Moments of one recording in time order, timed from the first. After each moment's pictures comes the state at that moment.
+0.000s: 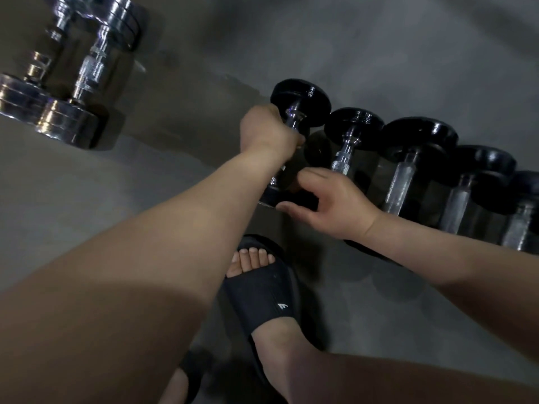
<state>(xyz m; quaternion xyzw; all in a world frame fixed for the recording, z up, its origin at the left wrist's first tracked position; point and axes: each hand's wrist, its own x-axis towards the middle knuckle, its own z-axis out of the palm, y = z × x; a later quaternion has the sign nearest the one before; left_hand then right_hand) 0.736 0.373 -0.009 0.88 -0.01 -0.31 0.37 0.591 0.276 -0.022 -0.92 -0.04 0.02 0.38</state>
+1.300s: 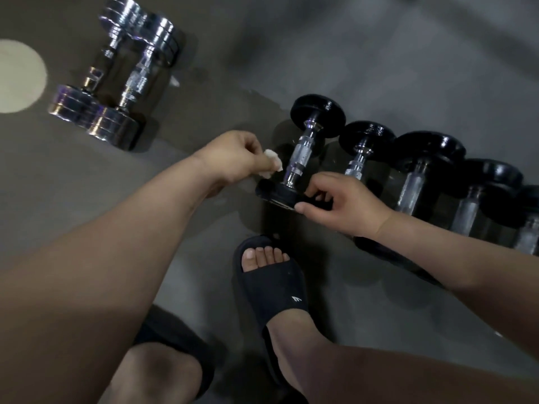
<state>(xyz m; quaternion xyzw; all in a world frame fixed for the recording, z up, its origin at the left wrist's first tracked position) 0.743 0.472 0.013 0.77 -0.06 -0.45 0.46 0.590 0.274 -0.001 -0.92 -0.01 0.09 0.39</state>
